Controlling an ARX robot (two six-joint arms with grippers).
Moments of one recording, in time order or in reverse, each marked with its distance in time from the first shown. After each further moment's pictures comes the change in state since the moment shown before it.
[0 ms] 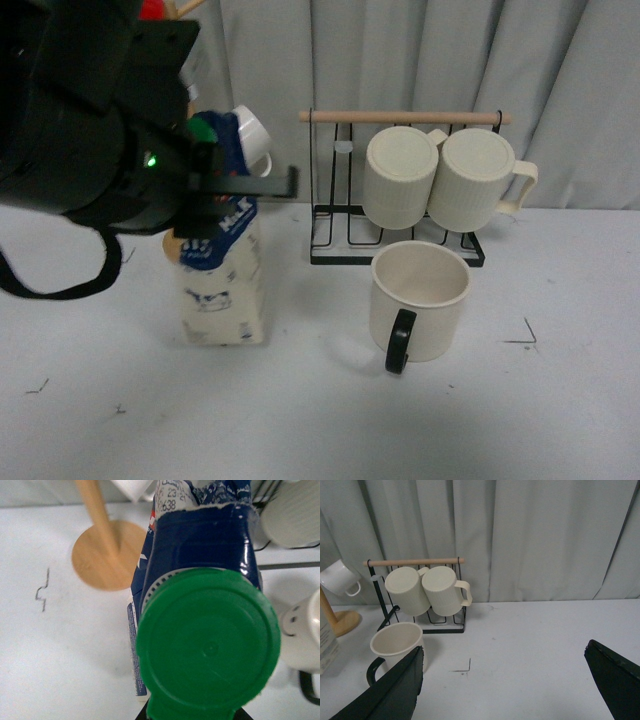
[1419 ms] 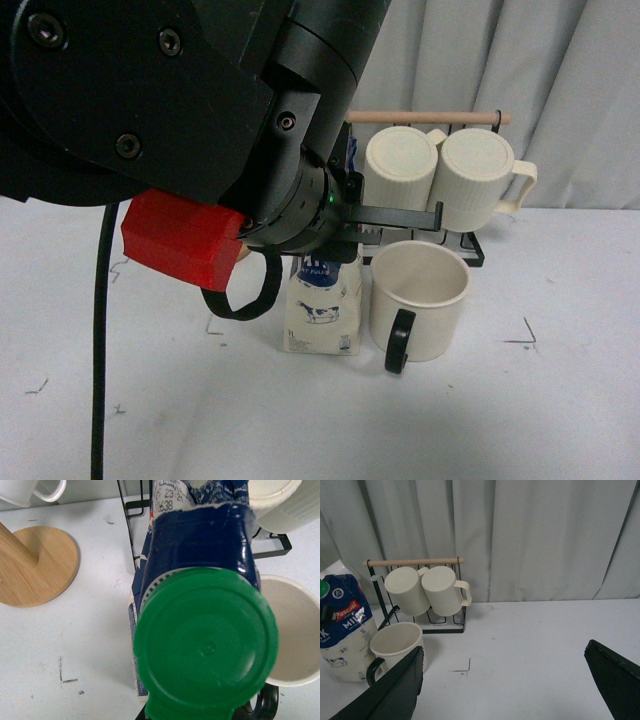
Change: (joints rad) left arm -0.175 0.203 0.157 0.034 -0.058 -0.051; right arm 0.000 0.000 0.000 0.000 0.000 0.000
